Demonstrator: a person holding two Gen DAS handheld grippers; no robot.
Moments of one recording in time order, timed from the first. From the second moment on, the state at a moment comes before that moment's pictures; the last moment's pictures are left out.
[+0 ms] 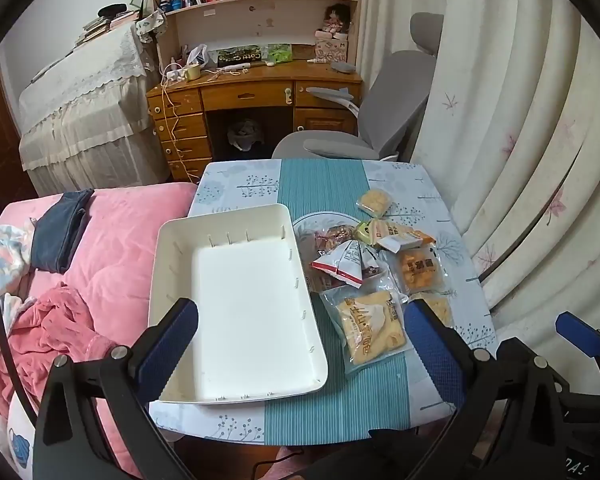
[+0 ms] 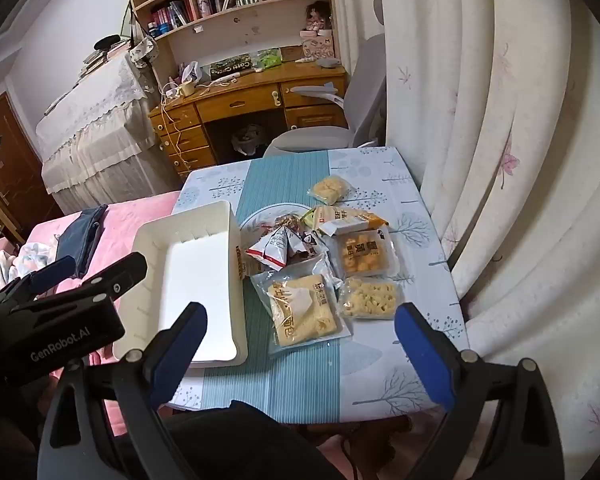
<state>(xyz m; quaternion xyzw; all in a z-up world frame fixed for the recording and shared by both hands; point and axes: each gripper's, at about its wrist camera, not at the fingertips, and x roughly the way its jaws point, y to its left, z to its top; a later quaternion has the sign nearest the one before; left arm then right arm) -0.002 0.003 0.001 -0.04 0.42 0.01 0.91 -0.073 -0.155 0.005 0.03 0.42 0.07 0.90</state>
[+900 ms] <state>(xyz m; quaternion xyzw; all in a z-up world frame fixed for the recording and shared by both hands) 0.032 0.023 -0.018 0.00 0.46 -0.03 0.89 -0.068 -0.128 -0.010 0.05 0.42 0.05 0.90</state>
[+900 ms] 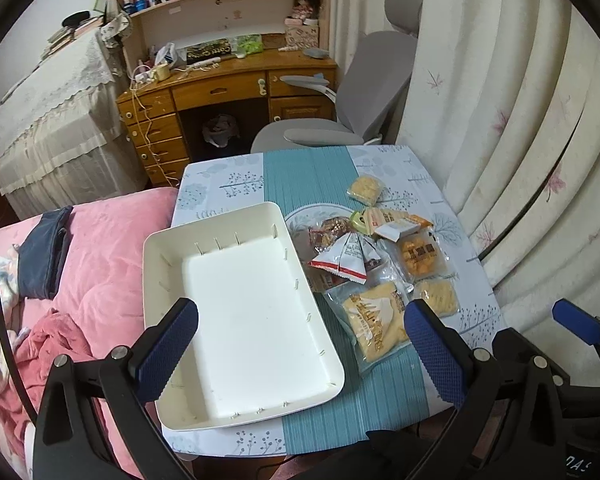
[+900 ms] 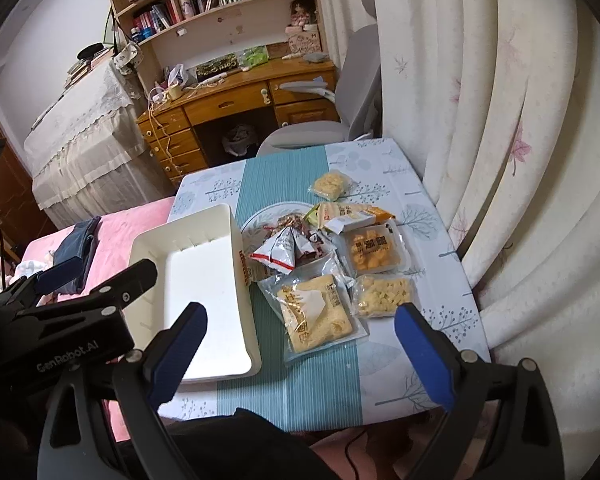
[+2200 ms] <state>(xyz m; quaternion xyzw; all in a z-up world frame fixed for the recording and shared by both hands) 0.081 -0.076 -0.080 -0.11 0.56 0.02 0.82 -0.011 -0.214 -0.010 -0.06 0.41 0.18 0.89</state>
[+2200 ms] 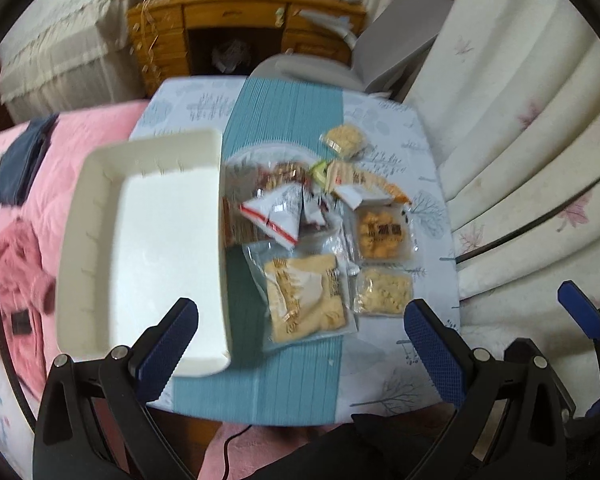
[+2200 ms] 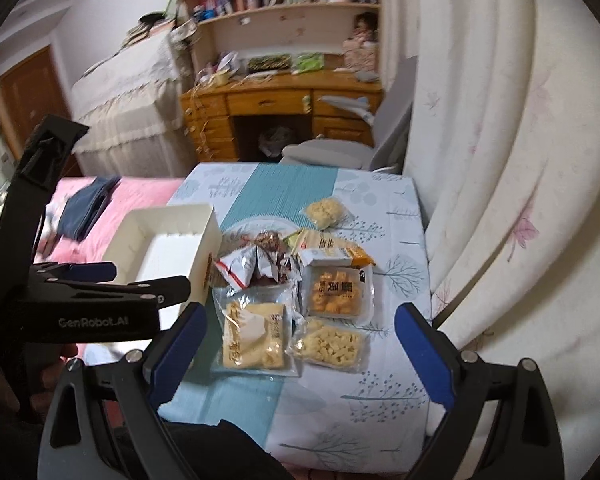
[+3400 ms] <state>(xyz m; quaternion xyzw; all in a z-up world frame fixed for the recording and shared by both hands) 0.167 -0.097 -0.283 -0.17 0.73 0.17 0.64 0.068 -0.242 -0.214 -0.22 0.44 0.37 0.79</state>
